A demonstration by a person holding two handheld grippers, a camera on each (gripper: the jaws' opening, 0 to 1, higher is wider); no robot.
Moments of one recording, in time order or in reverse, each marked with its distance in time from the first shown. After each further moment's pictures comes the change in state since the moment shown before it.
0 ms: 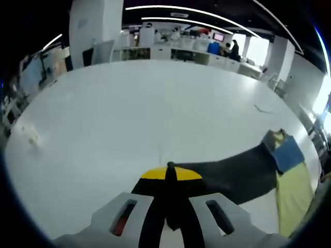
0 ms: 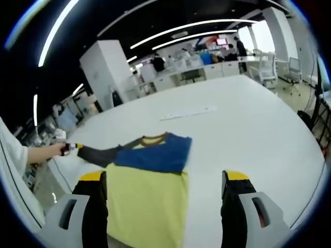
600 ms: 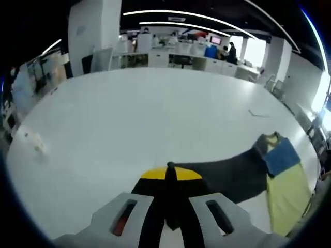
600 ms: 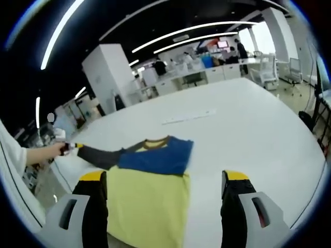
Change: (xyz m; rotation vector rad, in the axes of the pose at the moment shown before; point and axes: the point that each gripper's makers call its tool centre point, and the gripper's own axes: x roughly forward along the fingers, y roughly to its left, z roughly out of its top) left arm -0.028 -0.016 0.020 0.025 -0.037 -0.003; right arm -0.010 0.002 0.004 0.005 -0.033 0.019
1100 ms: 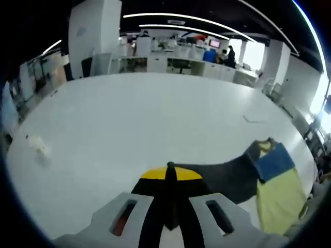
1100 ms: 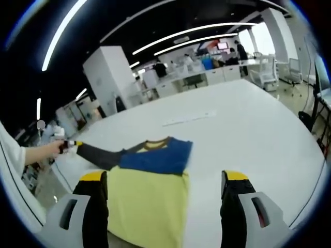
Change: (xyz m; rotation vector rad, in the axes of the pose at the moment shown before) left arm -0.018 -0.017 0.018 -0.013 -0.023 -0.013; right arm -0.013 -0.002 -0.001 0.002 -0.017 0.005
